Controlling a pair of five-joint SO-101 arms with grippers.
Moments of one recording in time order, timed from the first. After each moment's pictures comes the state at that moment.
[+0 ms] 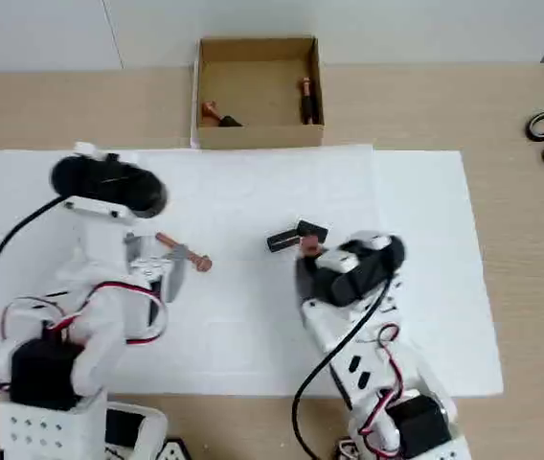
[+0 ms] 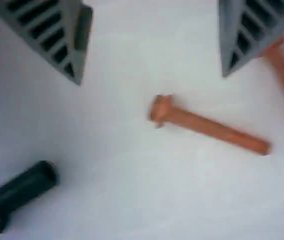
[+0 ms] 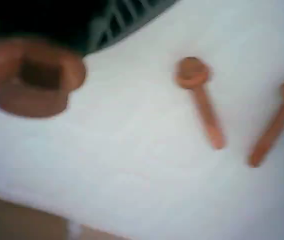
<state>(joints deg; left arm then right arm) 2.2 -60.6 33.1 85.1 1.6 -24.4 -103.0 82.0 47.4 -3.0</state>
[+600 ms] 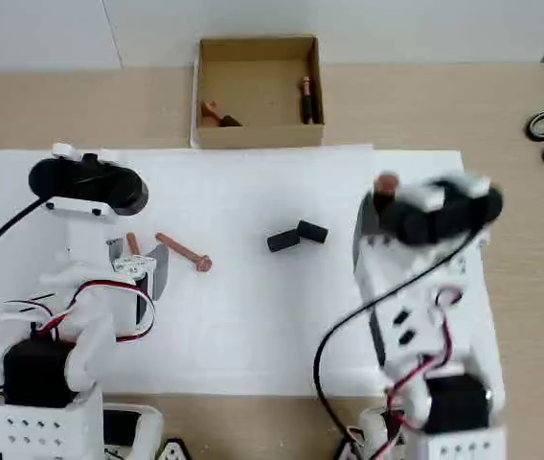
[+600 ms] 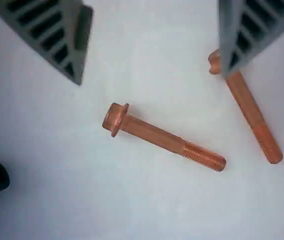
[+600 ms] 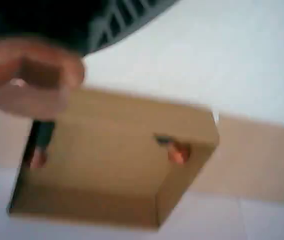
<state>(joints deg) -1.0 -60.6 33.1 85.6 0.9 -10.1 -72.9 49.0 44.1 -3.0</state>
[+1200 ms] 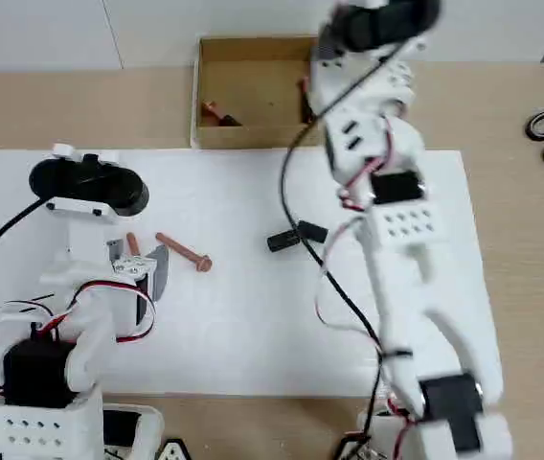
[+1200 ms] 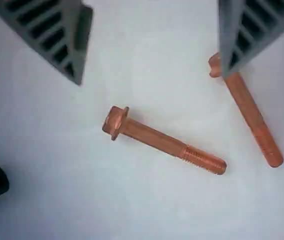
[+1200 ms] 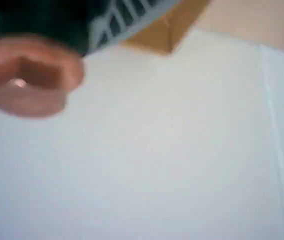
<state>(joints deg) -1.0 -60.6 33.4 85.9 0.9 -14.6 -5.1 10.2 1.3 -3.0</state>
